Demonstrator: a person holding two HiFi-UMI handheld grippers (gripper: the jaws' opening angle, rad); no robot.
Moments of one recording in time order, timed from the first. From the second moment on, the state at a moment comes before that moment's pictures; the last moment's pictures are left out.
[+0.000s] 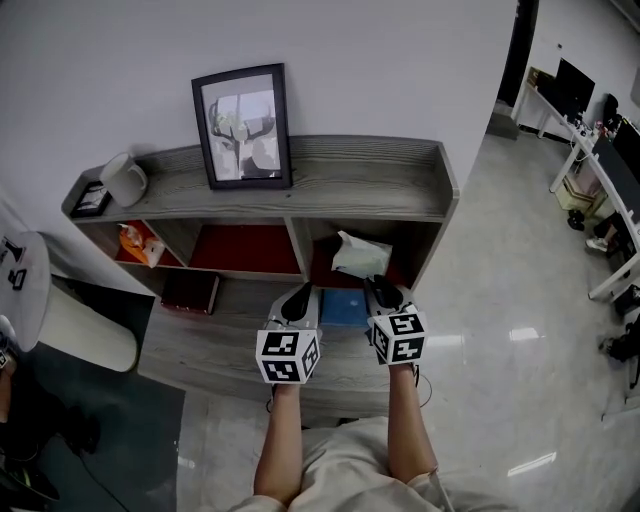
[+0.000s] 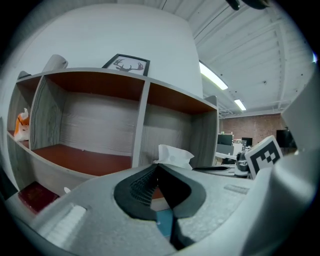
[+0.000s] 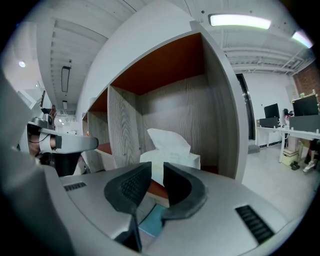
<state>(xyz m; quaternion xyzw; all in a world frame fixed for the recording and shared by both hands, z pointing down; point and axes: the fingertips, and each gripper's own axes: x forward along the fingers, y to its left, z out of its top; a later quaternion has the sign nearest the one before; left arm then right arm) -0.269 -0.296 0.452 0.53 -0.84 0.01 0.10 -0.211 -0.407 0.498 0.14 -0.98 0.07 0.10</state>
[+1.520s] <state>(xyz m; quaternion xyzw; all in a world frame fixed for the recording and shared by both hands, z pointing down) -0.258 -0.333 0.461 0.56 -0.82 0.06 0.10 -0.222 -0.445 0.527 0.24 -0.96 0.04 0.16</state>
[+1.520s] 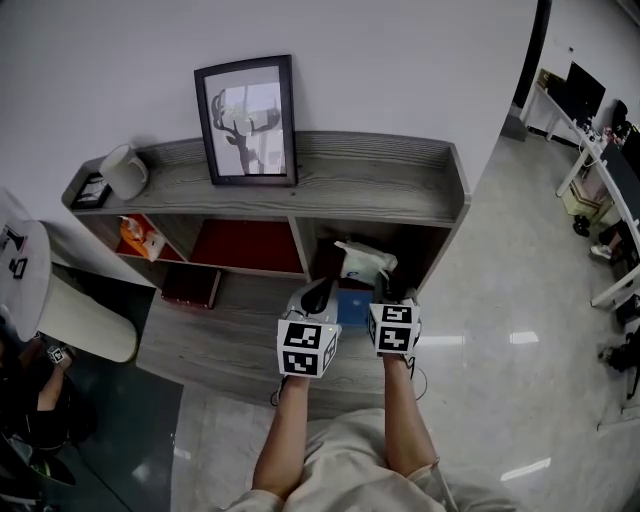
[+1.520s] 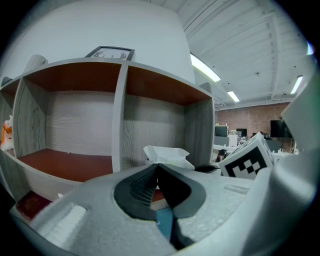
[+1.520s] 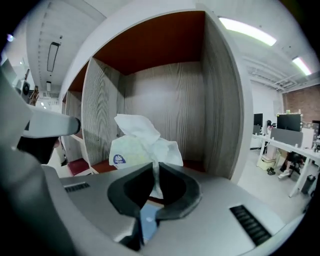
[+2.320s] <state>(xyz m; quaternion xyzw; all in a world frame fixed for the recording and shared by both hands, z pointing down) -0.256 -0.284 0.471 0.53 -0.84 0.04 0.12 -0.204 -0.419 0.512 0.22 -0.97 0.06 0.12</state>
